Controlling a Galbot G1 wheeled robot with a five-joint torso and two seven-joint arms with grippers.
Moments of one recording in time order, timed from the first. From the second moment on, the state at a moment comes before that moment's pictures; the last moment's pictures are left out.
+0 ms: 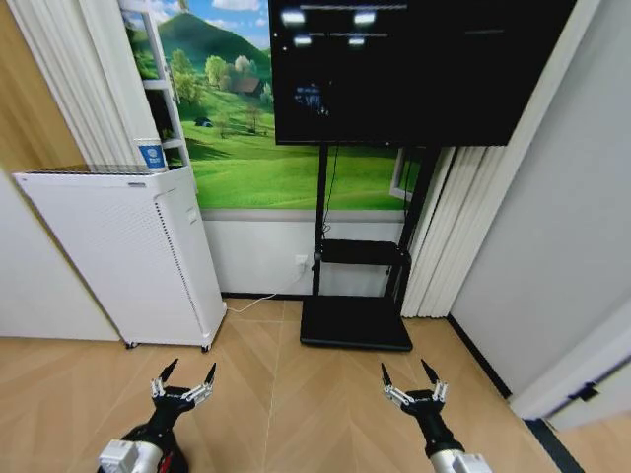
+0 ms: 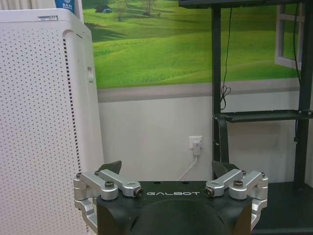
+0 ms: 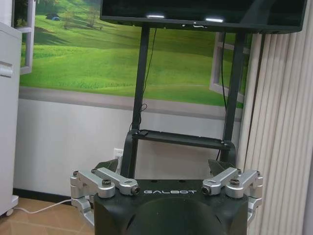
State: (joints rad) left arm 1.81 -1.27 -0.78 -2.19 -0.33 -0.02 0.11; right arm -1.83 1.41 0.62 2.19 0.07 0.16 0.00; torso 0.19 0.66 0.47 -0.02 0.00
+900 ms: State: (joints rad) left arm 1.81 -1.27 -0.78 -2.19 -0.33 -0.02 0.11; right arm -1.83 1.41 0.62 2.19 0.07 0.16 0.00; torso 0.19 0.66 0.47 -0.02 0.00
